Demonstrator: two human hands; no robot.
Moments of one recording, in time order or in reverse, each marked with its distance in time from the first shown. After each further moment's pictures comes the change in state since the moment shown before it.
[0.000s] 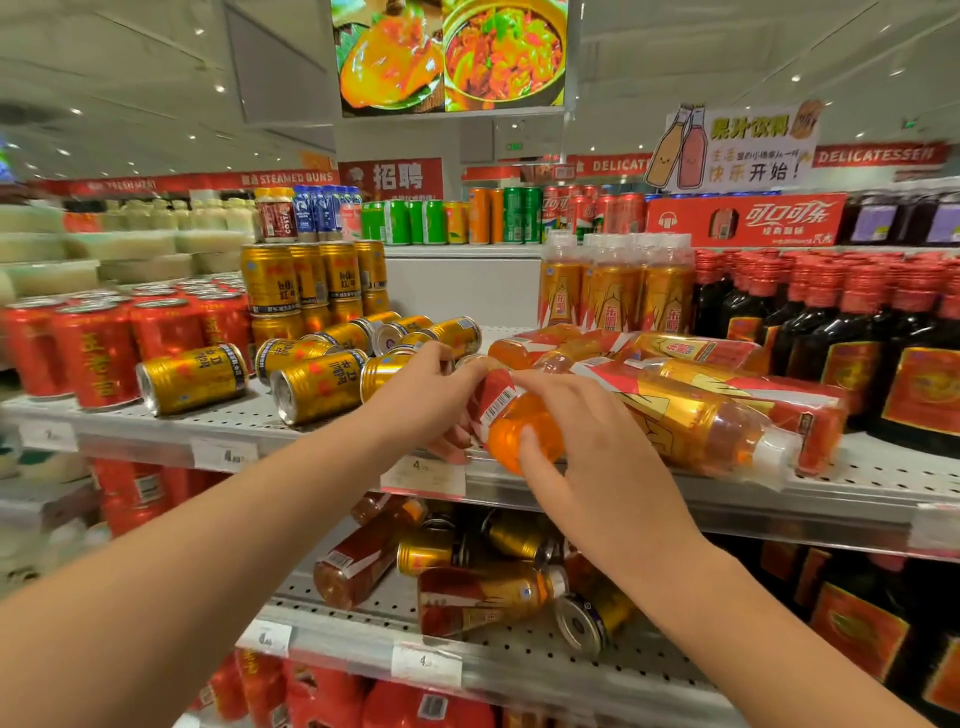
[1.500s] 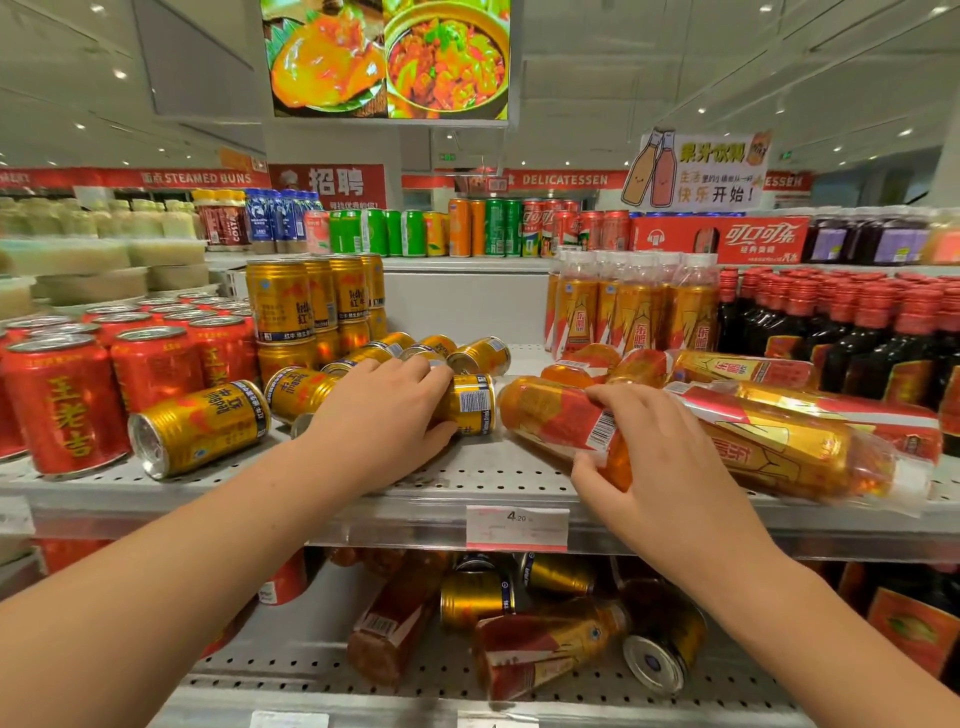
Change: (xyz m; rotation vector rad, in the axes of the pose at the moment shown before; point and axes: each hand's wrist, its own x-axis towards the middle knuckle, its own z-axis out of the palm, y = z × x) left_hand 0.077 -0.074 -0.109 1.218 0.207 0.846; right_hand 0.037 -0.031 0.043 -0.247 0.002 0.198
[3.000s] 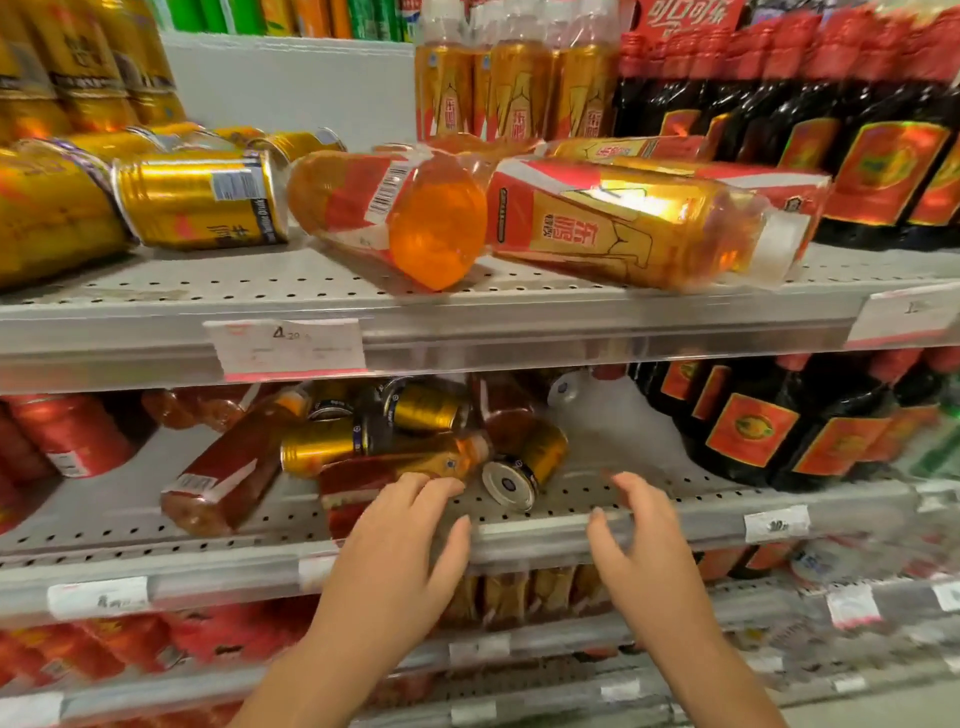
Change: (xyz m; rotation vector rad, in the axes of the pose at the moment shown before) left_hand -0.126 0.256 0.107 -0.860 -0.231 -0.221; right_hand -0.212 0.159 0.082 0.289 -0.222 0.717
